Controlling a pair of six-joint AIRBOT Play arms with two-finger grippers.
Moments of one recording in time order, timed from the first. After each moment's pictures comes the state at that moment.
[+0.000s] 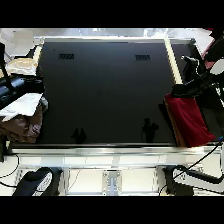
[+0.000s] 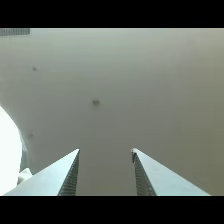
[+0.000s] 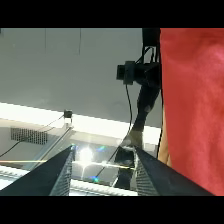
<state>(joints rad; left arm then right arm) -0.02 -0.74 1.02 1.47 -0.79 -1.38 -0.15 -1.30 1.43 -1.36 1.50 1.35</state>
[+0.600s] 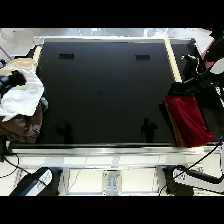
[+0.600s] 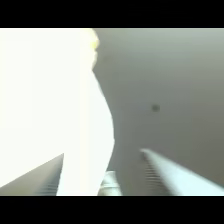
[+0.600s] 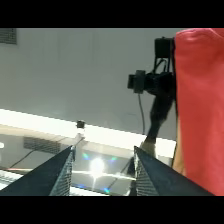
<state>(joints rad) 0.29 -0.99 1.02 1.79 -0.58 -1.86 -0.15 -1.30 1.43 -1.28 1.46 1.35</state>
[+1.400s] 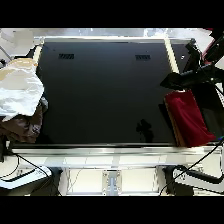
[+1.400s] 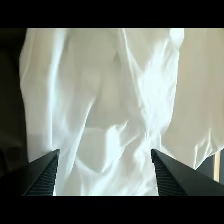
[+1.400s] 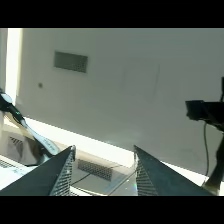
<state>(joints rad) 0.78 -1.27 1.02 1.34 -0.58 -2.25 -0.15 -1.30 1.47 -1.01 1.44 1.36</state>
